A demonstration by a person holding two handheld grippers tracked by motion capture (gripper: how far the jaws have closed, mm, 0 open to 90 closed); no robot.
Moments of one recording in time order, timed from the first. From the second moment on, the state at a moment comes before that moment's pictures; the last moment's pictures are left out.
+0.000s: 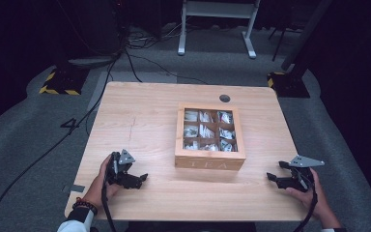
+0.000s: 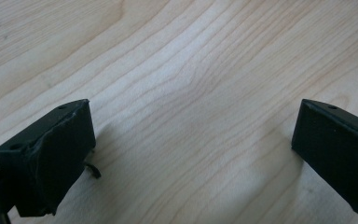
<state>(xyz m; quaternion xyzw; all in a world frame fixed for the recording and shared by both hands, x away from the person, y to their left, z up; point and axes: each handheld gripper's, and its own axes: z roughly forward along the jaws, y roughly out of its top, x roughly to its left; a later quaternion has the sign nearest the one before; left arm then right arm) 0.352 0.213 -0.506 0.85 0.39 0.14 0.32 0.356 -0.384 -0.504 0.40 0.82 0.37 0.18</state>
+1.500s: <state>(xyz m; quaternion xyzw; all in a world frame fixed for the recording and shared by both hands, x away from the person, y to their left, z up) 0.356 0.209 -0.505 0.86 0.37 0.13 0.33 0.382 -0.296 -0.434 0.27 0.86 0.40 0.14</state>
